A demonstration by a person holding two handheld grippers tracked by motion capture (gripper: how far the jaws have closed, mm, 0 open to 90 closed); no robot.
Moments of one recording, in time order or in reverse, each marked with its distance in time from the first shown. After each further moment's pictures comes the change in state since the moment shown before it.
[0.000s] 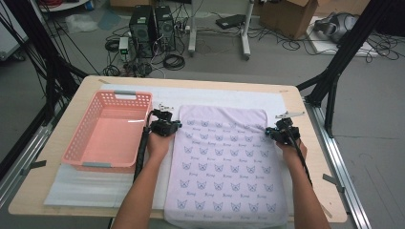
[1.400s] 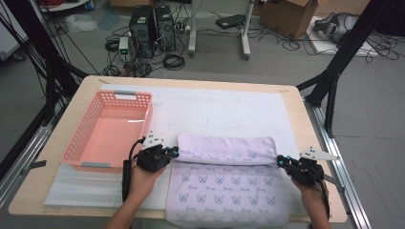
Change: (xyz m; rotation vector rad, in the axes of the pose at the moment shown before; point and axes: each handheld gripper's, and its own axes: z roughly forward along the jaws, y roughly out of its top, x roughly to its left) left arm -0.044 -0.068 -0.115 -0.046 -0.225 0.139; right arm 0.042 -0.093 -0.105 -0.188 0.136 0.004
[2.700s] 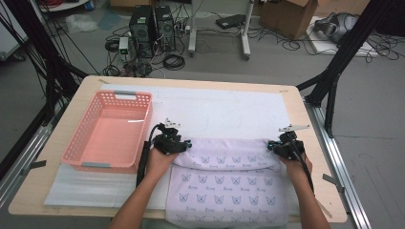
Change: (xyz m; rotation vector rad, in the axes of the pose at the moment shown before) left arm 0.026 0.027 0.076 0.150 0.120 -0.004; right arm -0.031 0.044 0.080 0.240 -0.113 0.037
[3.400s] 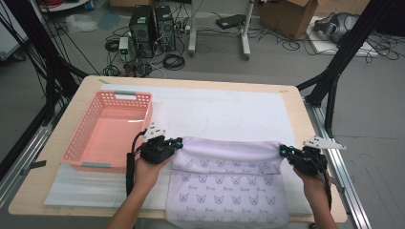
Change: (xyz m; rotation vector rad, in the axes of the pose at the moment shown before) left arm -0.015 -0.017 -0.079 -0.238 -0.133 -0.037; right arm 0.017 -0.032 -0.084 -0.276 0.087 -0.005
